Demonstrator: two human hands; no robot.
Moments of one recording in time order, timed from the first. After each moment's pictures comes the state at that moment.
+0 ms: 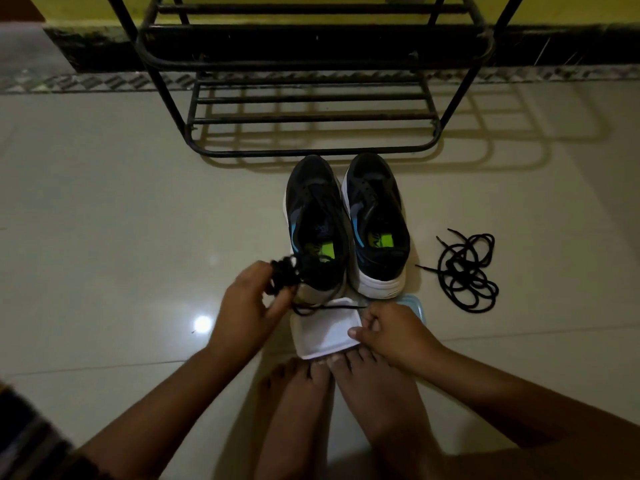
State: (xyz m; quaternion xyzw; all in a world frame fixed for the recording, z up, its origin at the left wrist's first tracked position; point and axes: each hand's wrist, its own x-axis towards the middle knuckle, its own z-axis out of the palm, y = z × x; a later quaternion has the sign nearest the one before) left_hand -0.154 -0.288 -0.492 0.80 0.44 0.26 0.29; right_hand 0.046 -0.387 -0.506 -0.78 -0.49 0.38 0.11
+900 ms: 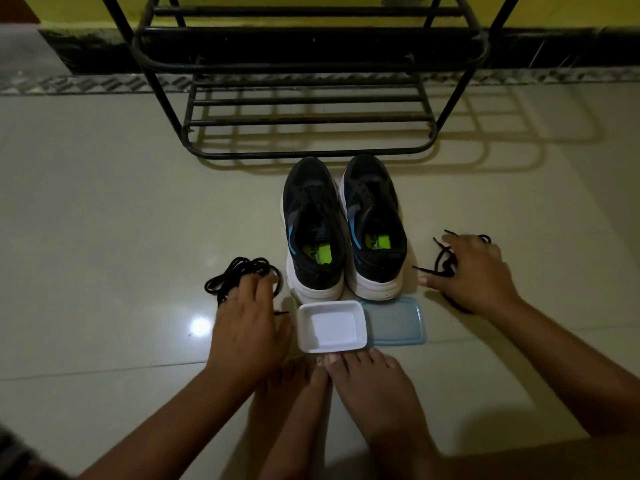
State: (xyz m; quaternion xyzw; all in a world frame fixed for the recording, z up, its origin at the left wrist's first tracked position) left_hand -0.156 -0.307 -0.498 0.85 0.50 0.06 0.14; right_hand 0.157 -0.376 -0.486 -0.88 -0.44 0.17 0.03
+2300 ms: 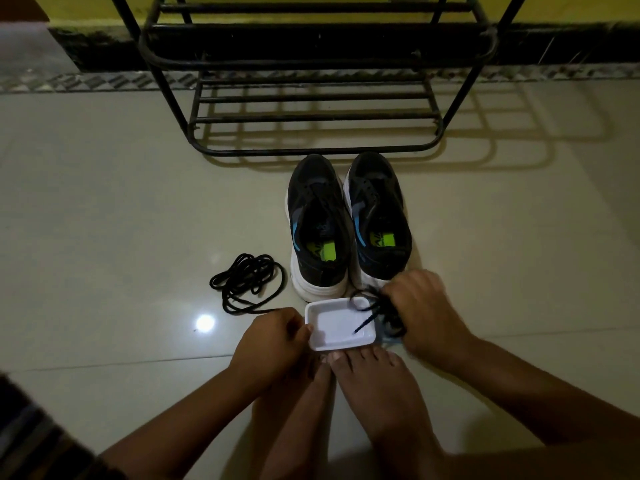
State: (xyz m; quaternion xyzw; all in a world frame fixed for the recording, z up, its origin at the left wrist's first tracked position) left_hand -0.144 -0.321 -0.512 0.75 0.54 -0.01 0.38; right_hand 0.086 -0.394 -0.509 -0.62 -0.76 -0.02 0.22
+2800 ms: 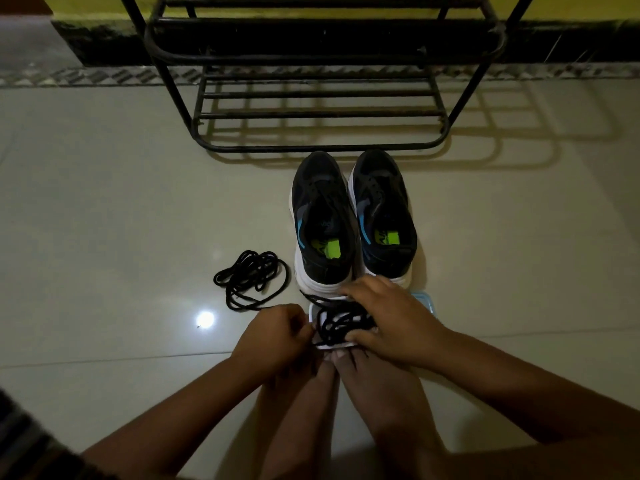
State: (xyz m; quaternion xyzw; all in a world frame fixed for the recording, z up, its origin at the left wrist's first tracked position) left_hand -0.146 -0.313 -0.512 0.77 0.51 -0.02 0.39; right_hand 0.052 -0.378 -0.497 -0.63 -0.73 0.26 0.08
